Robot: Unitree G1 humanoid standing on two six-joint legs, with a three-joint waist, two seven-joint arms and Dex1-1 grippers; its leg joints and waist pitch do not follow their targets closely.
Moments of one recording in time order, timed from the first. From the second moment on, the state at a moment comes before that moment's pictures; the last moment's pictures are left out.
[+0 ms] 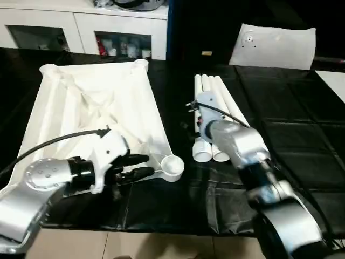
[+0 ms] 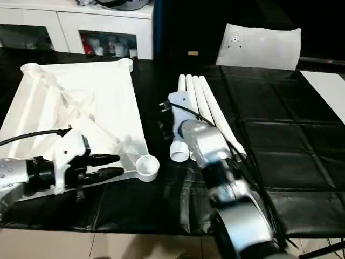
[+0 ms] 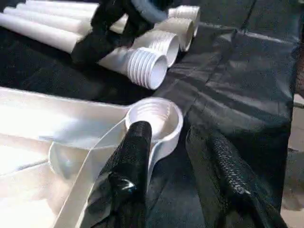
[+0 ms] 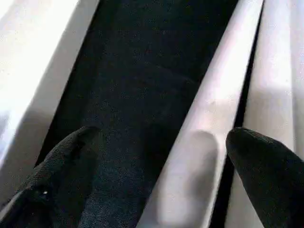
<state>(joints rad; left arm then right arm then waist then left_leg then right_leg) -0.11 0.67 -0.08 -0.47 -0.34 0.64 -0.88 -0.81 -0.03 0.11 0.60 0.08 0.76 0.09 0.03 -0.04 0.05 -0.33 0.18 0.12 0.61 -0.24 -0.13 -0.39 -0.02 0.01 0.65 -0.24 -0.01</state>
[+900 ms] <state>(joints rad) -0.09 0.67 -0.10 -0.50 -0.32 0.69 -0.80 -0.94 0.02 -0.09 0.95 0.16 0.67 0.03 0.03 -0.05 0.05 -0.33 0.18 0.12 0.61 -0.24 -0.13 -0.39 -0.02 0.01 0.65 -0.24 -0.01</state>
